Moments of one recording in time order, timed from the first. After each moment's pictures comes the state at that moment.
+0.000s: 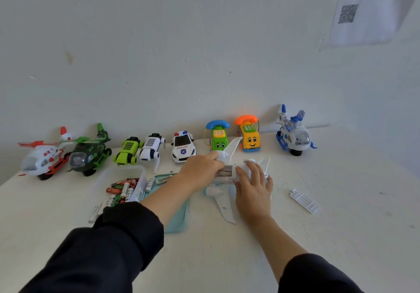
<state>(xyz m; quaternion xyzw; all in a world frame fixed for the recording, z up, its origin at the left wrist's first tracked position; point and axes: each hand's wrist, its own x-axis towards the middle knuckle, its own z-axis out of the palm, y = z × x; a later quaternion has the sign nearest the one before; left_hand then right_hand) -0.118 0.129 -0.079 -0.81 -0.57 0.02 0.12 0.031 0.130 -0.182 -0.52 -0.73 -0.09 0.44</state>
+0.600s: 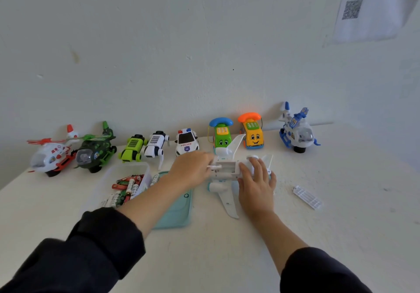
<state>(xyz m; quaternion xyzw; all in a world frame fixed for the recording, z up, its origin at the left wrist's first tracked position) -0.136 0.105 -0.065 -0.76 -0.64 -0.05 0.07 0.031 0.127 -0.179 -0.53 -0.73 -0.09 0.42</state>
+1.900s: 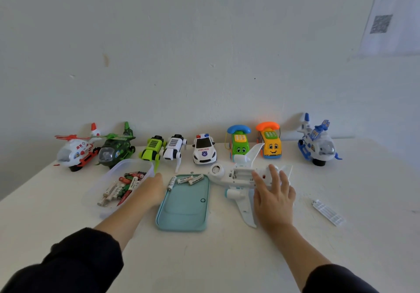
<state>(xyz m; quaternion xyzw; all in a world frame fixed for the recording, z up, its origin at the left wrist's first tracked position) -0.265 0.075 -0.111 -0.54 -0.84 0.00 -0.07 0.030 0.124 -0.181 -0.56 -0.73 -0.12 0.37</state>
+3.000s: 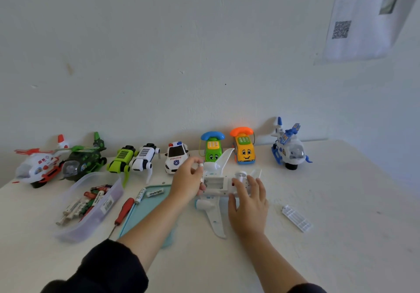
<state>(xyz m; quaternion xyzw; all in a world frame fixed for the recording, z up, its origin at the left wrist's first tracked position) -0.100 0.123 -0.086 -0.50 -0.66 -0.49 -0.27 0.040 0.130 -0.174 -0.54 -0.68 -0.03 0.49</state>
